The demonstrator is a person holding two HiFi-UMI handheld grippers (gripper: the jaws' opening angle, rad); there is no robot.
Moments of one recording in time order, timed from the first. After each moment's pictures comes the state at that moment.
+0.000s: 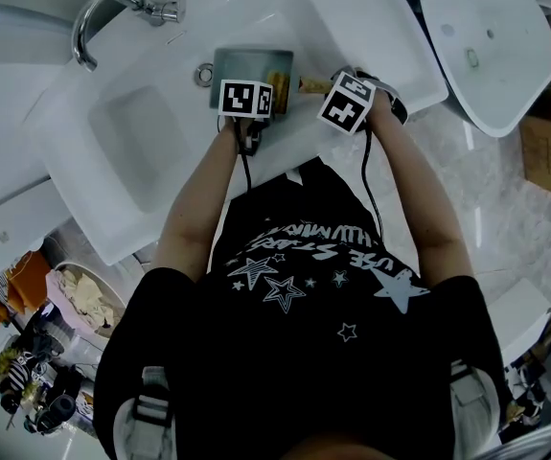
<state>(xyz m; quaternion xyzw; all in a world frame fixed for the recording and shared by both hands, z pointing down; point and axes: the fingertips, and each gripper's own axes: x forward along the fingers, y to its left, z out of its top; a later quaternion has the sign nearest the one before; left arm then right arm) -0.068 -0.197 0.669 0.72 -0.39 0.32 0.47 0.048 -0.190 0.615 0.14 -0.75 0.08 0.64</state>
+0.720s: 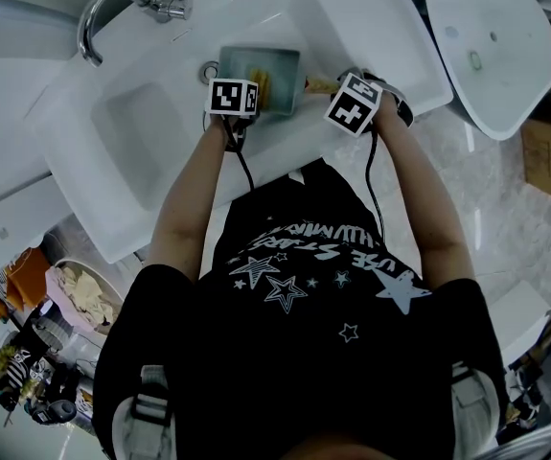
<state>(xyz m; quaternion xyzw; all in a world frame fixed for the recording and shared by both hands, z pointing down) -0.126 -0.200 0.683 0.70 -0.43 0.36 0.45 0.047 -0.189 0.615 0.14 -0.75 0.08 0.65</state>
